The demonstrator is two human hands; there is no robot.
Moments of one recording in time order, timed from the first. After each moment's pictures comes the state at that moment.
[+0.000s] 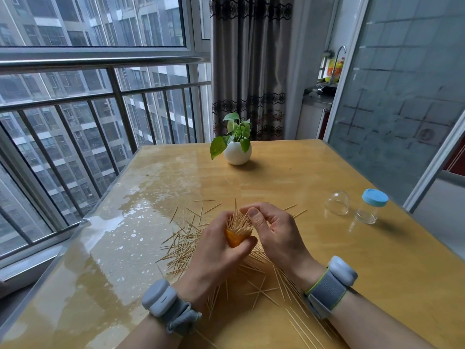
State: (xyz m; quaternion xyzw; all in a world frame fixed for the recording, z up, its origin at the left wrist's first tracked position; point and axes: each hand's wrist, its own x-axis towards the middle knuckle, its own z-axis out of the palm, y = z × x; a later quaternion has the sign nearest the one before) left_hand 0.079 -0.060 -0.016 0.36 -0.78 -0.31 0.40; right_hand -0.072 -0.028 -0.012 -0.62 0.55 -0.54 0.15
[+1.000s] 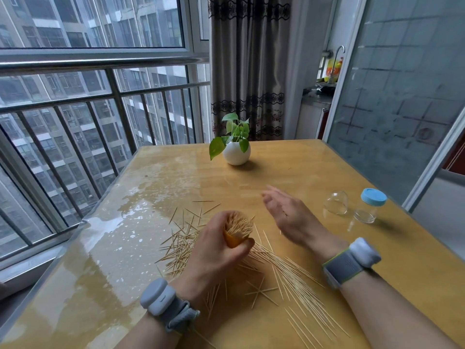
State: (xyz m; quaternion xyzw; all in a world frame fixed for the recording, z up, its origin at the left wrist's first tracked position) left_hand 0.082 -0.071 -0.025 0.35 -0.80 -0.29 0.39; right_hand -0.121 -0.040 0.012 -0.67 0.67 -0.31 0.12
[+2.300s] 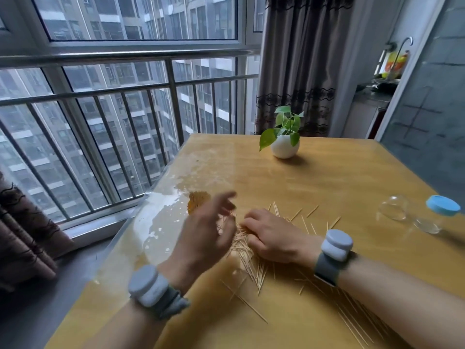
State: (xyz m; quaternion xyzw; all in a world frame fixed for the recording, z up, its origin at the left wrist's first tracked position) left_hand 0.189 -0.061 -0.003 0.42 -0.79 -0.15 0.41; right_hand -0.008 -0.073 -0.024 -0.86 0.49 -0.08 0.06
